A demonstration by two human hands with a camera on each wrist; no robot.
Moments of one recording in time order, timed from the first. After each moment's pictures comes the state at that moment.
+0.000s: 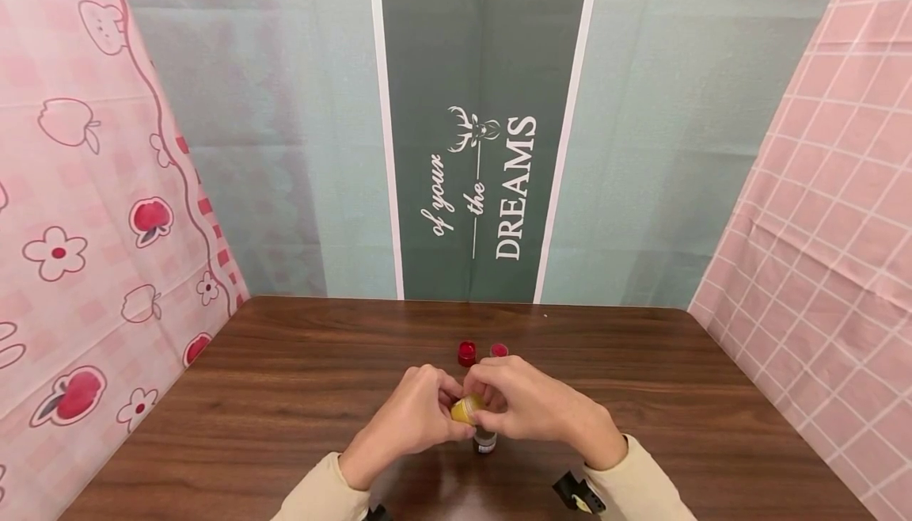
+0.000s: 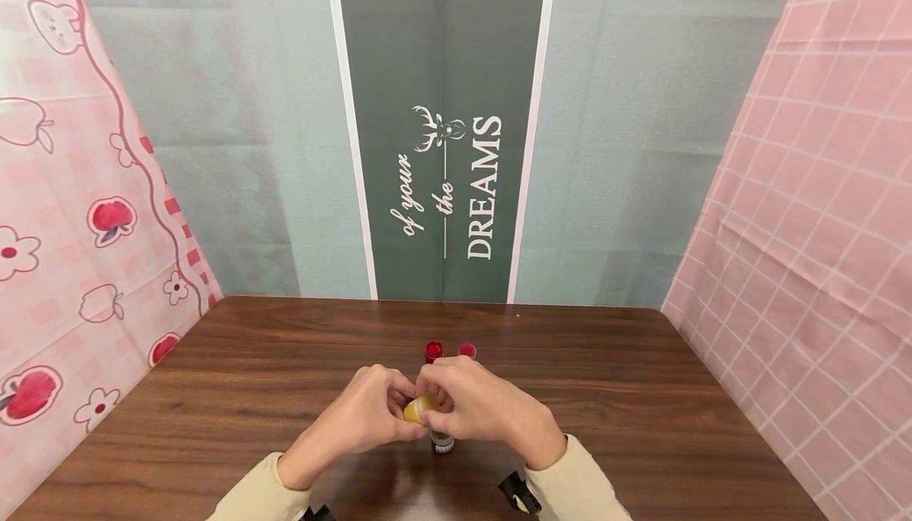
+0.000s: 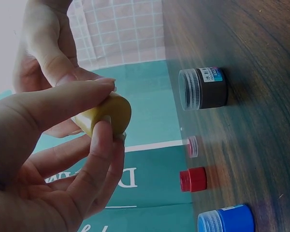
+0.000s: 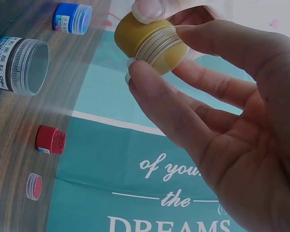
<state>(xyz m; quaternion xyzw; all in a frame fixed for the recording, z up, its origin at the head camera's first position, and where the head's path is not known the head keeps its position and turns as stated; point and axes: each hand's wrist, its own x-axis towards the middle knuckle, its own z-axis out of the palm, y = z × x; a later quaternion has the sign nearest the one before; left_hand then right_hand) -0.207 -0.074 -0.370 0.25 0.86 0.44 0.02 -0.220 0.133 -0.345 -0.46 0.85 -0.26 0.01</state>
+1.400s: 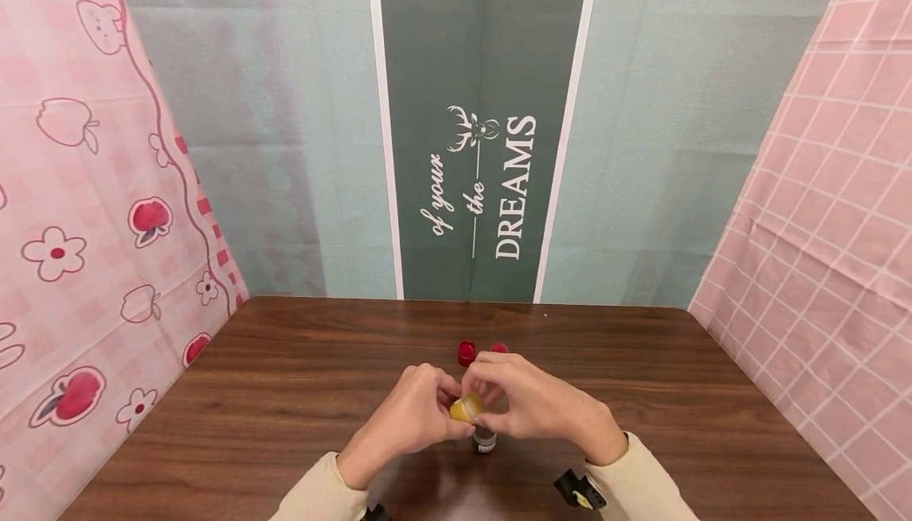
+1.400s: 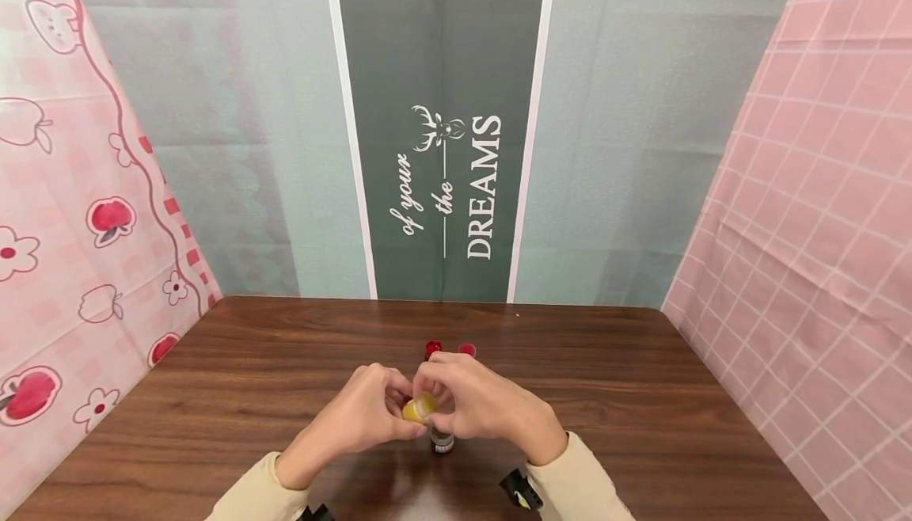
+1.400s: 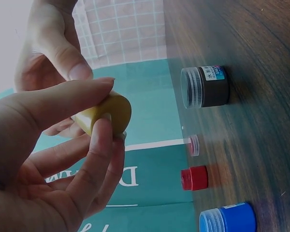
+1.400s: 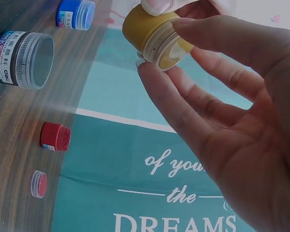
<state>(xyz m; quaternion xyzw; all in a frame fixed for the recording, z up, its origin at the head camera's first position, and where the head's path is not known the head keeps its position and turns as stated) -0.208 -0.076 -0.370 0.26 0.86 0.44 0.02 -0.224 0.137 -0.349 -0.48 0.82 -0.30 0.02</state>
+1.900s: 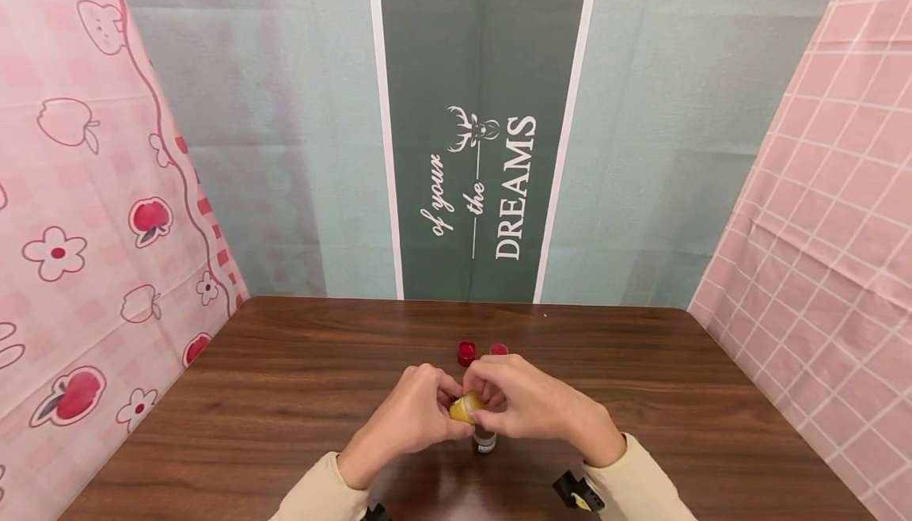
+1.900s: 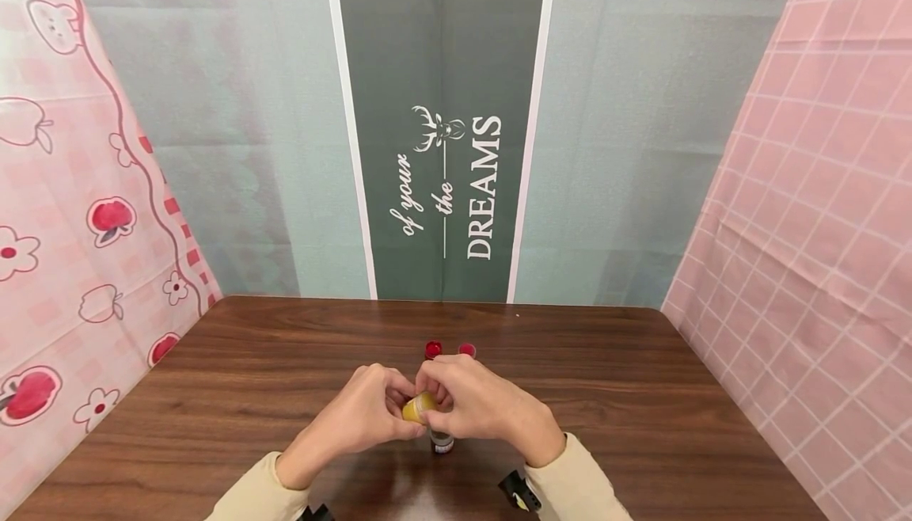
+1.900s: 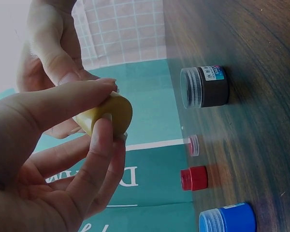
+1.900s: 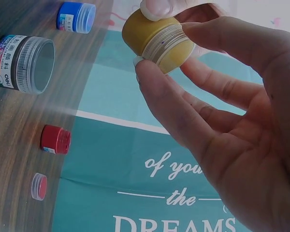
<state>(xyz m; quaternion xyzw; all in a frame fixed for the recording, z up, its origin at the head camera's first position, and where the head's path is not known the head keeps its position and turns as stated) -0.207 -0.075 -0.370 0.26 0.86 0.44 0.02 -0.223 0.134 -0.348 -0.45 0.84 -0.29 0.02</state>
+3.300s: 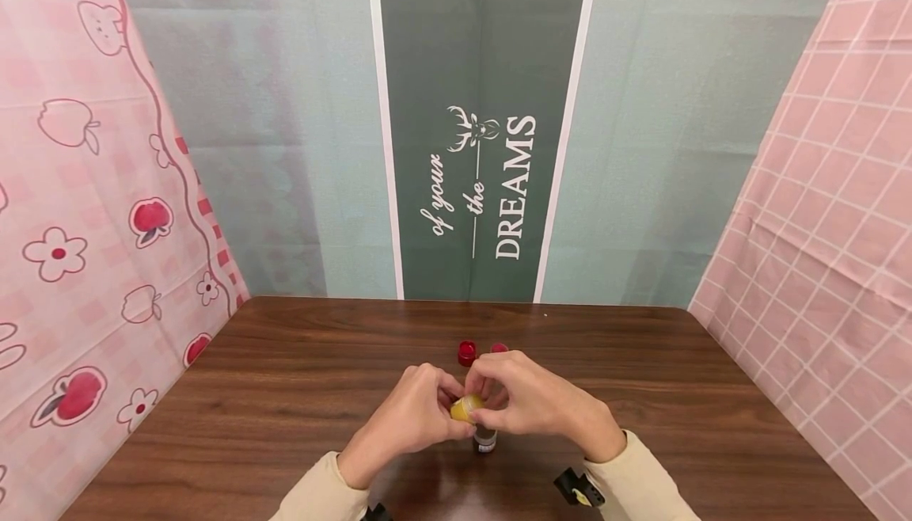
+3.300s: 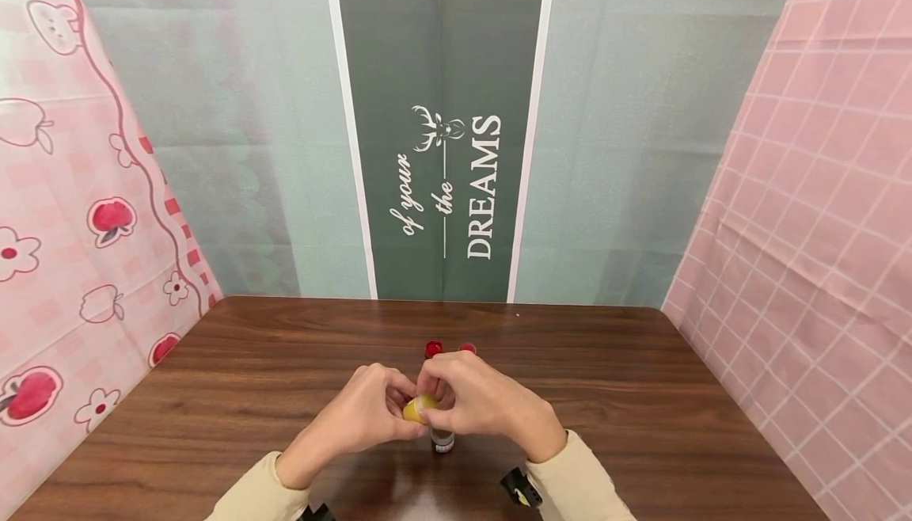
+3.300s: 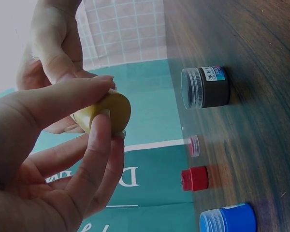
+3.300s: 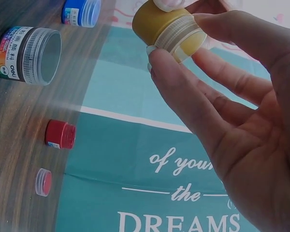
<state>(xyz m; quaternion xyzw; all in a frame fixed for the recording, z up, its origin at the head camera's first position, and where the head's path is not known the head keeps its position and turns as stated) -0.206 -0.074 -0.369 0.26 0.86 0.43 0.01 -0.225 0.137 -0.350 -0.44 0.84 -0.32 0.03</state>
